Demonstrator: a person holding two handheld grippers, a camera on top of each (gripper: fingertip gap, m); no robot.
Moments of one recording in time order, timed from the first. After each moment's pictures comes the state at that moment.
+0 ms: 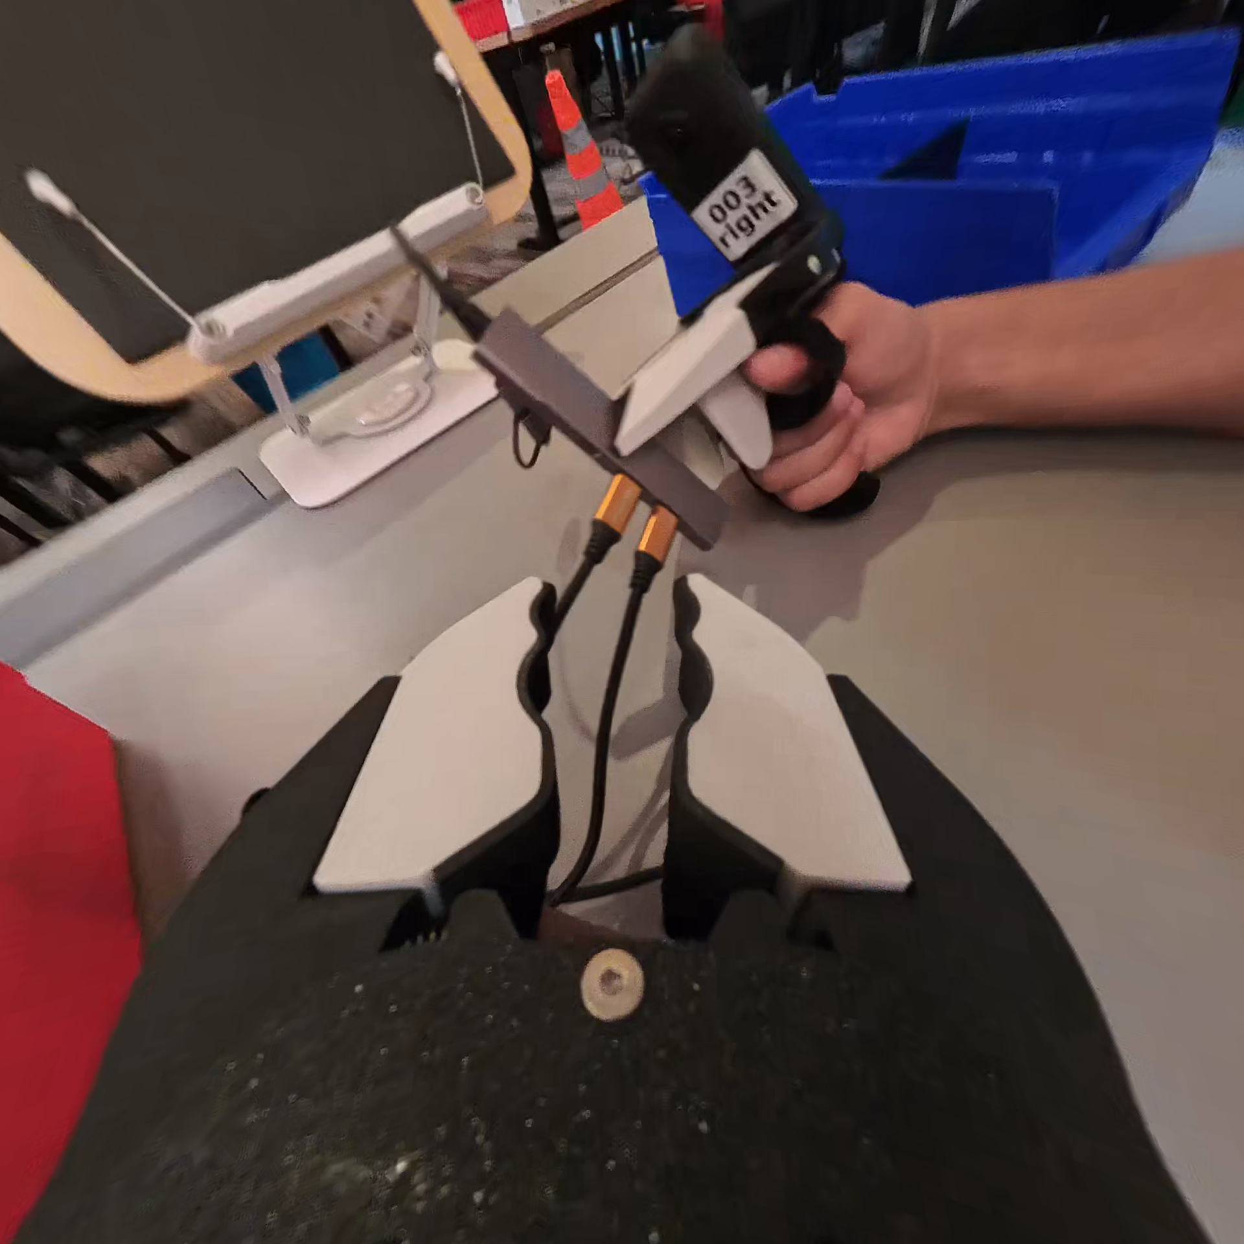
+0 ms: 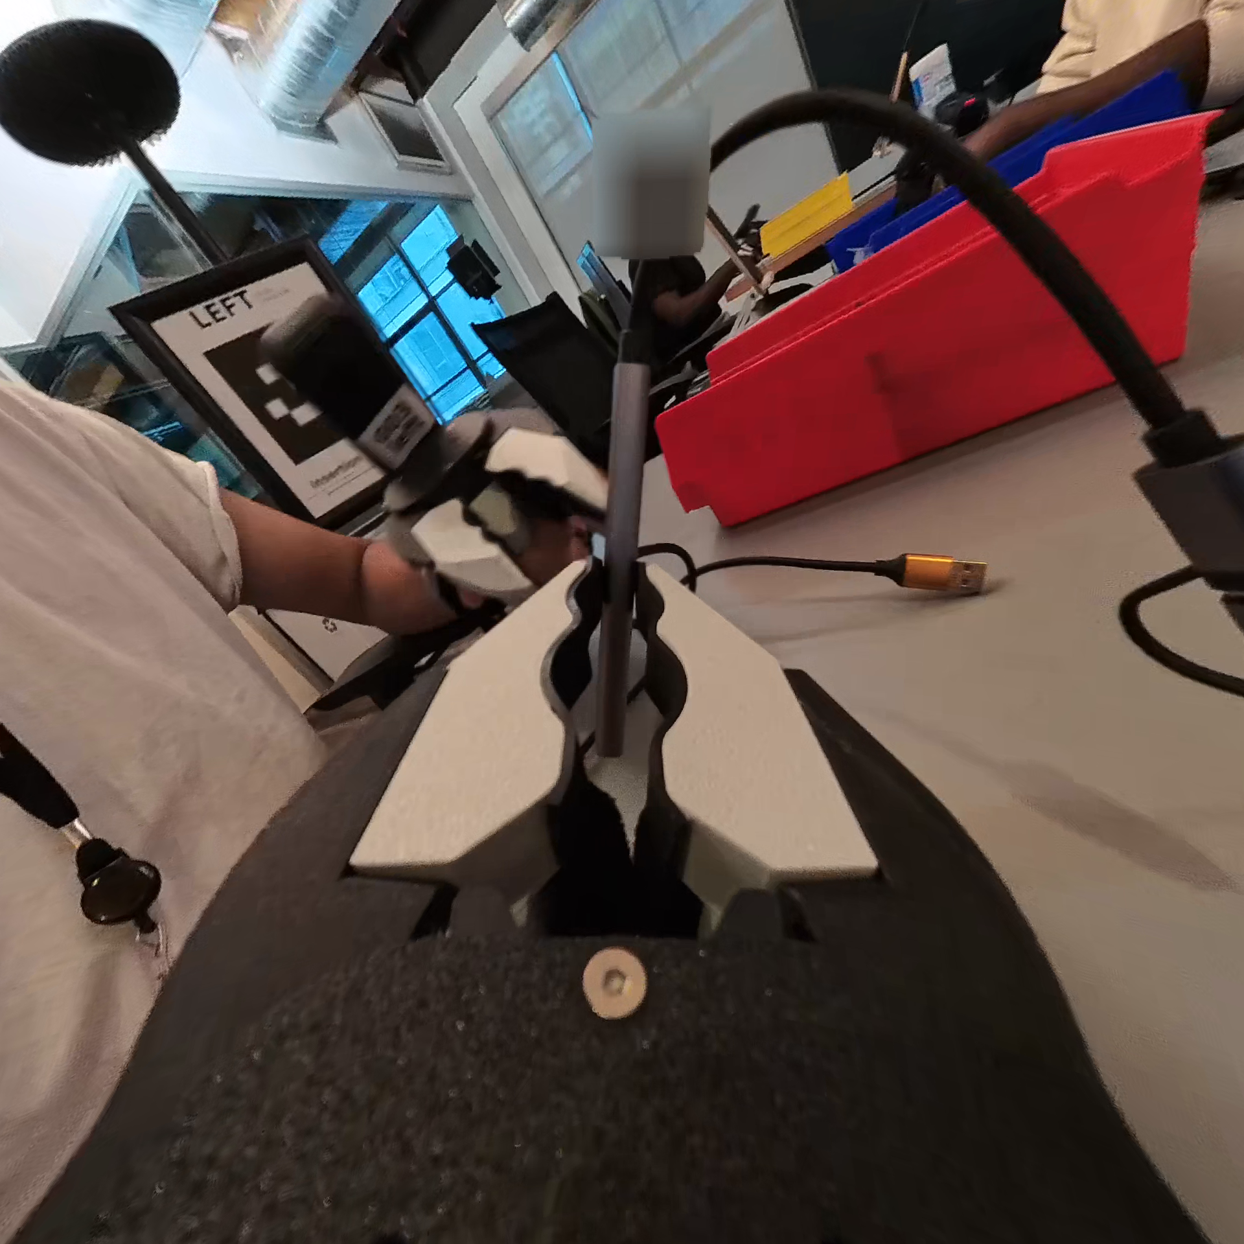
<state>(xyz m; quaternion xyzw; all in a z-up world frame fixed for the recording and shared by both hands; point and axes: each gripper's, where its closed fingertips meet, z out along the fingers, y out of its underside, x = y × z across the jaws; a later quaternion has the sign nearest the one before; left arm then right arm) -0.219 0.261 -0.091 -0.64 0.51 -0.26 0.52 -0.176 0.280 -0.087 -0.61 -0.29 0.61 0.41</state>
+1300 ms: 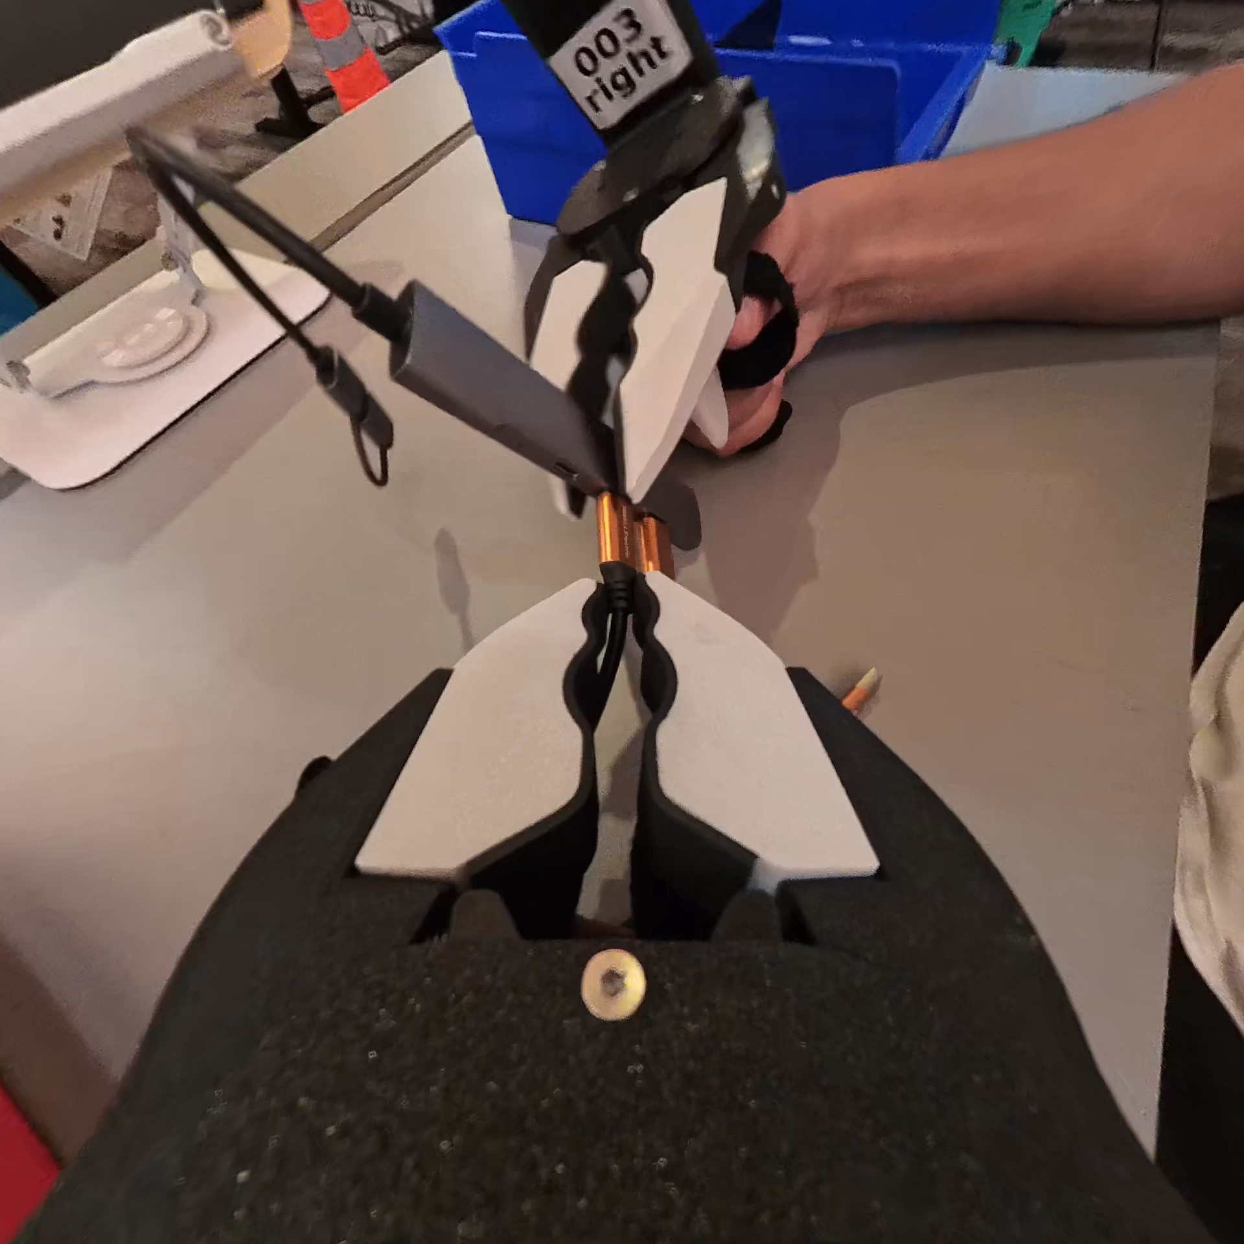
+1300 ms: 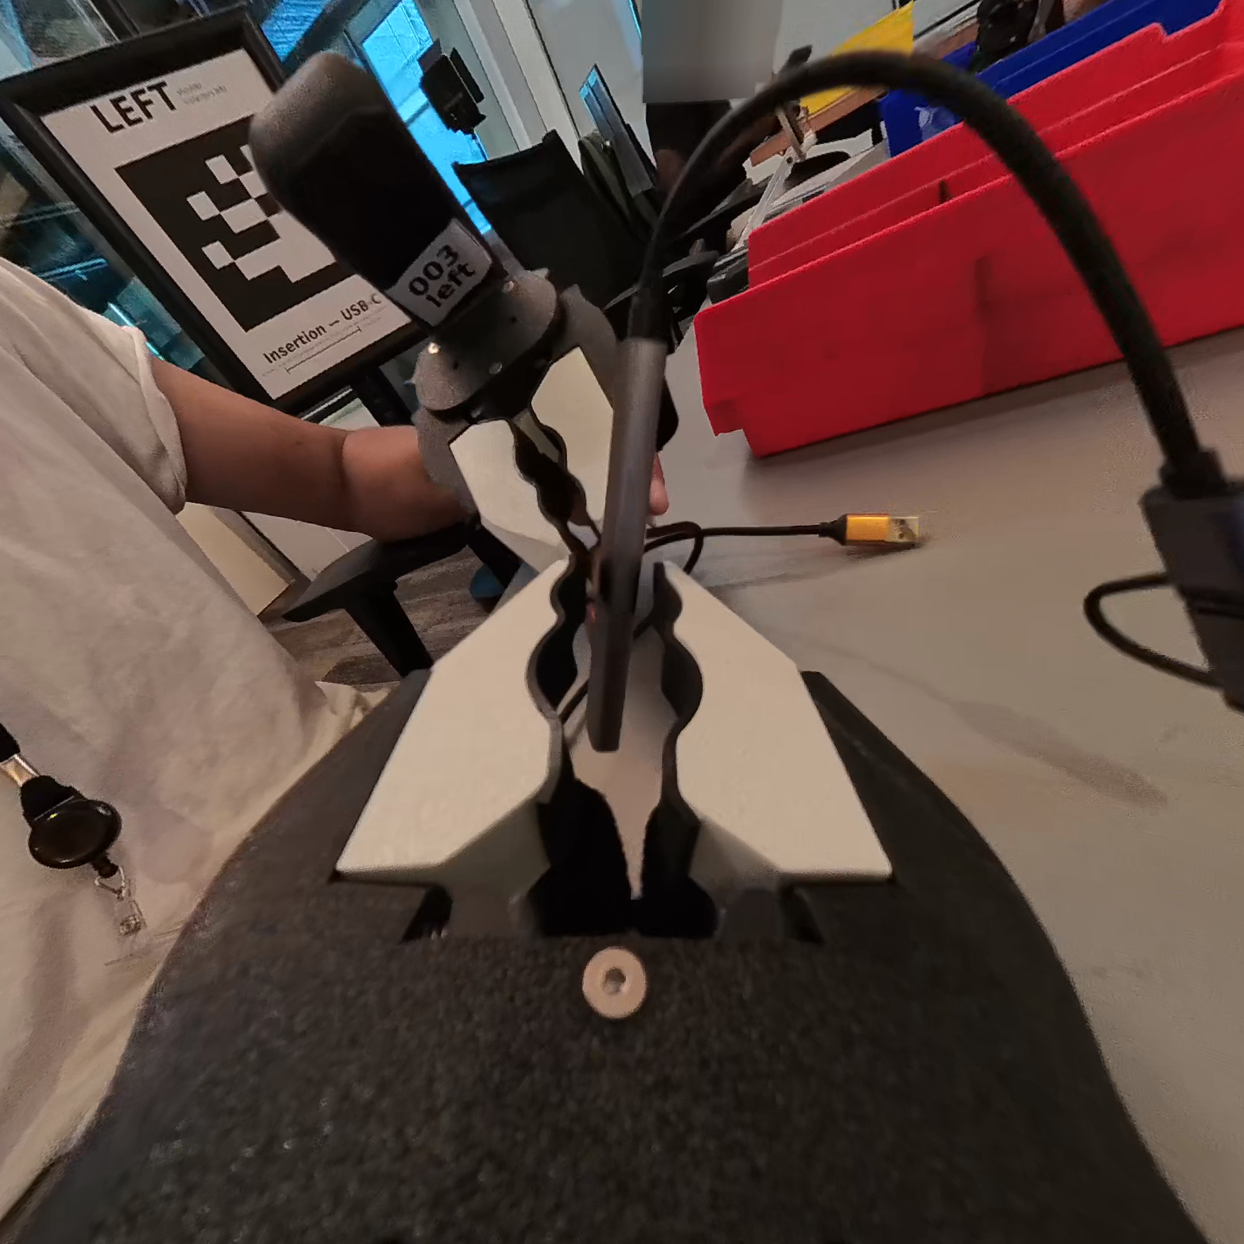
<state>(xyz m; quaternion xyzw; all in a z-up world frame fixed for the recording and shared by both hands) -0.219 0.250 -0.117 -0.61 0.61 -0.31 0.40 -0.213 0.255 -0.101 -0.64 -0.37 0.56 0.38</state>
